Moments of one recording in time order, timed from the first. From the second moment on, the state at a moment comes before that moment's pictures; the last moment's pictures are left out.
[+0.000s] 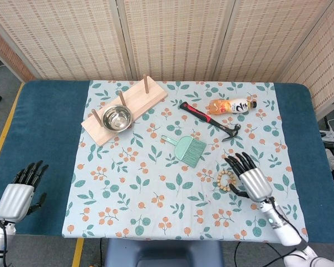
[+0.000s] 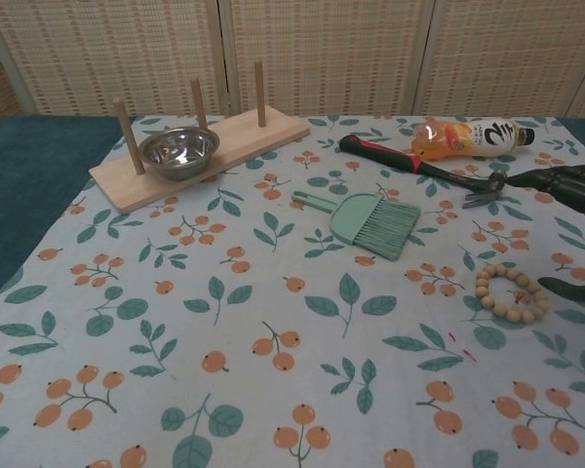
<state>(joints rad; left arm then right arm) -0.18 -1.19 -0.01 -1.49 1.55 1.41 0.10 0.37 -1.59 -0.06 -1.02 -1.62 1.42 0.08</state>
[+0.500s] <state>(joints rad) -0.17 -1.20 -0.01 -1.48 1.56 1.44 0.10 0.08 -1.30 -0.09 -1.55 -1.58 1.70 -0.45</state>
